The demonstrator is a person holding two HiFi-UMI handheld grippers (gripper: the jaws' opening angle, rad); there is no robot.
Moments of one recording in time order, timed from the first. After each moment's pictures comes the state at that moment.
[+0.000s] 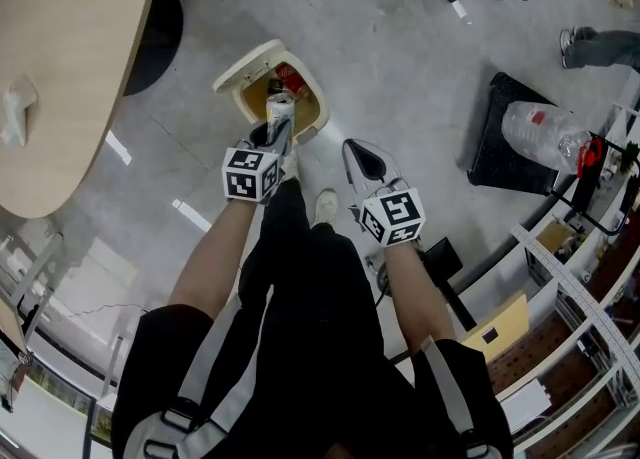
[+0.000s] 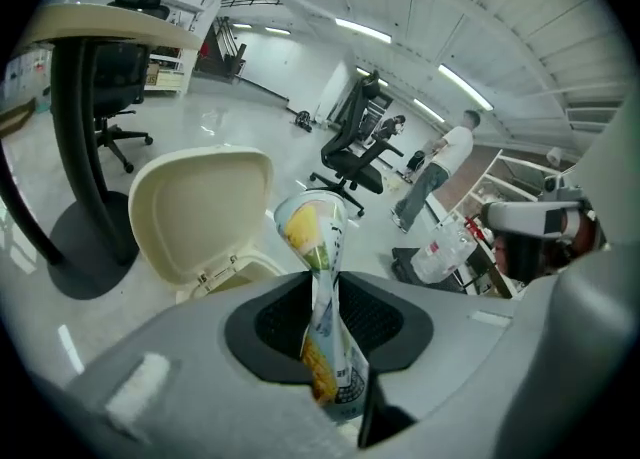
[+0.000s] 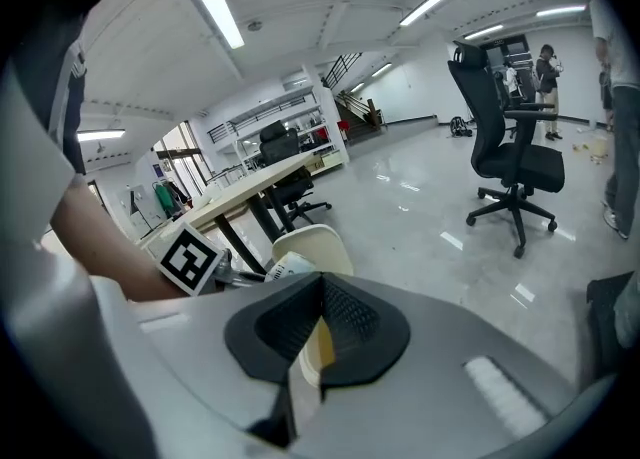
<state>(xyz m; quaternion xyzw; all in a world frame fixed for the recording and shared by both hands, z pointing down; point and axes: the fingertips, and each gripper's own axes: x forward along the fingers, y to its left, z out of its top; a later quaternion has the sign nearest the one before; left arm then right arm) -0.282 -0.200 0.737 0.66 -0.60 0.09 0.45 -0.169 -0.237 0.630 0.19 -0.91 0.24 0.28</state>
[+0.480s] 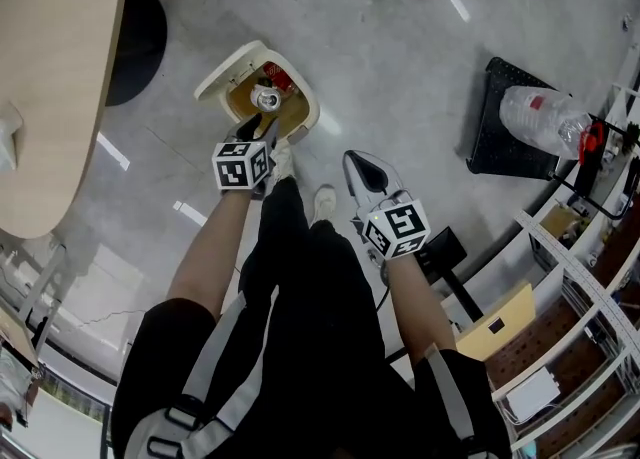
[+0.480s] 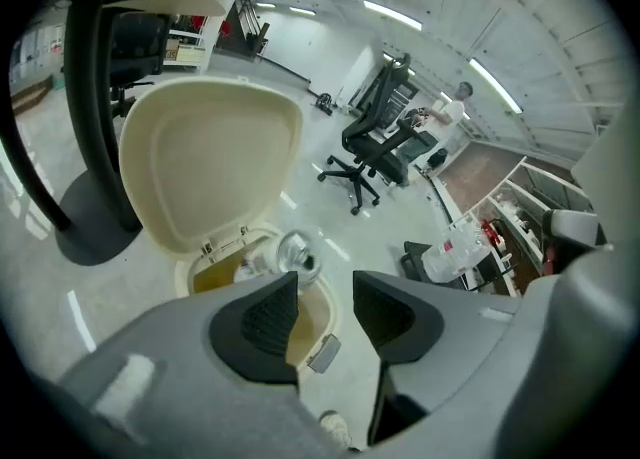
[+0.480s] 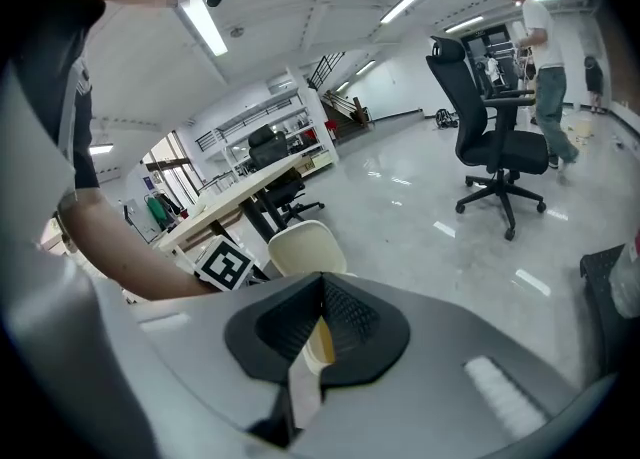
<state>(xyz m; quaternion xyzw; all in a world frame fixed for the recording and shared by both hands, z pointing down) -0.286 -0.199 0.782 0.61 -0.60 0.10 0.51 -0.136 -0.231 0.624 0.22 -0.89 0.28 0.28</state>
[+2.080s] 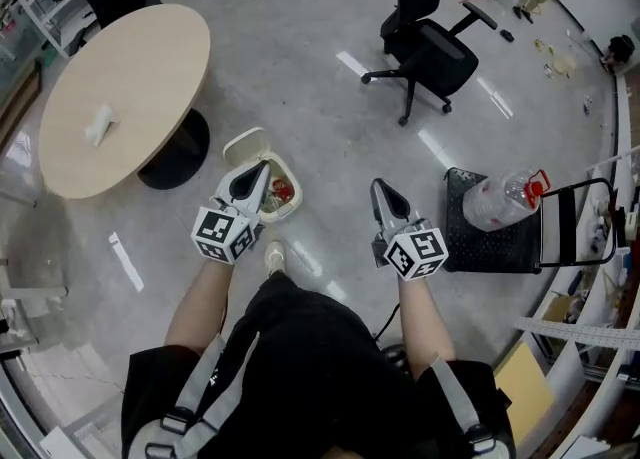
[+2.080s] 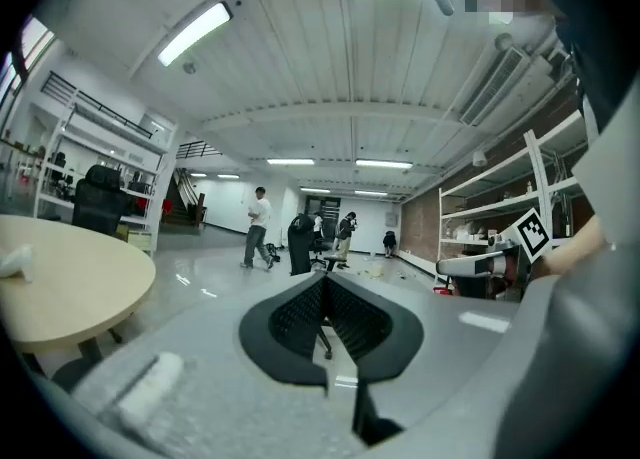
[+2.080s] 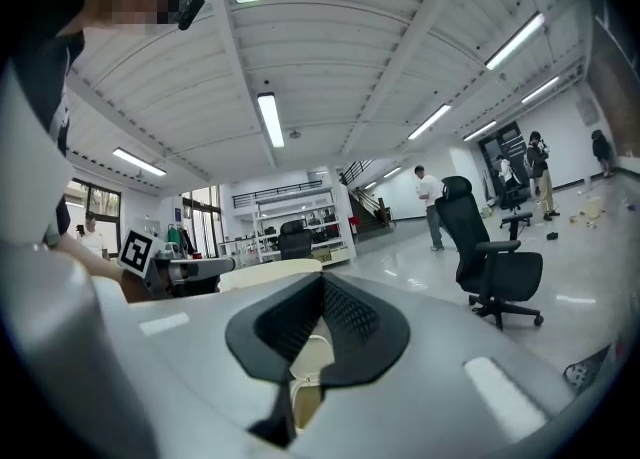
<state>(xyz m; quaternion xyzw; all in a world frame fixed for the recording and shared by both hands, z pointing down) -0.210 -0.165 0.363 0.73 -0.67 -0.03 0.08 -0.004 -0.252 0.375 0.23 -0.97 0.12 0.04</state>
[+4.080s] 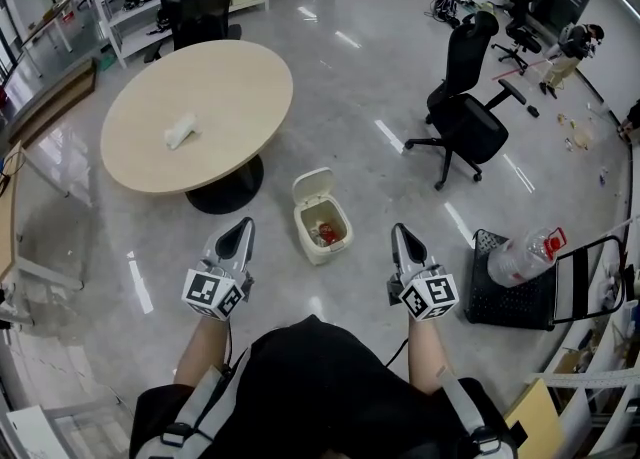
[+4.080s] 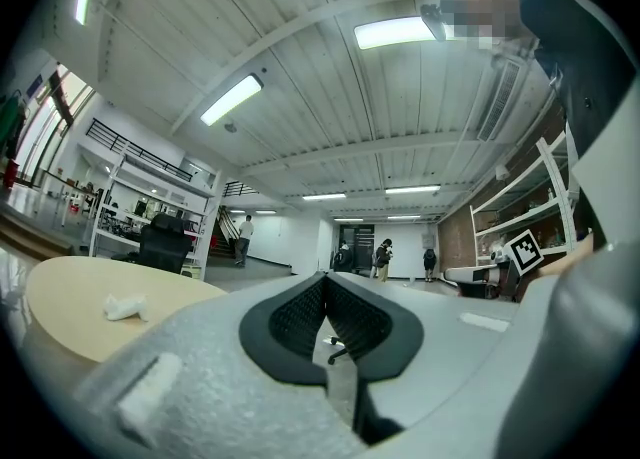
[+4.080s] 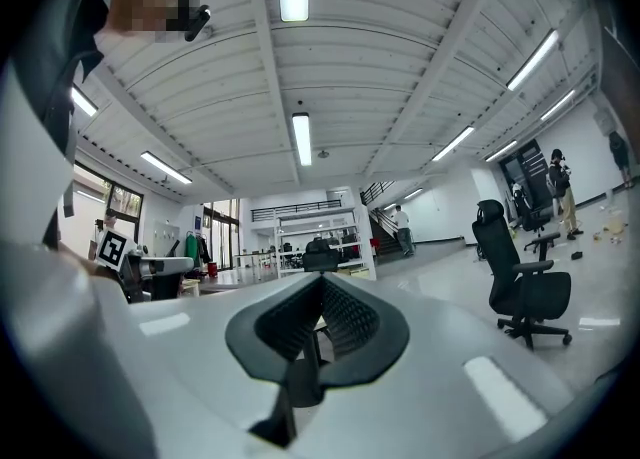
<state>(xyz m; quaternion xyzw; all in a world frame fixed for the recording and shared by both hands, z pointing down) -0.316 0.074 0.291 0.65 -0.75 -0.07 0.01 -0.076 -0.123 0.313 0.19 -0.98 0.07 -0.02</state>
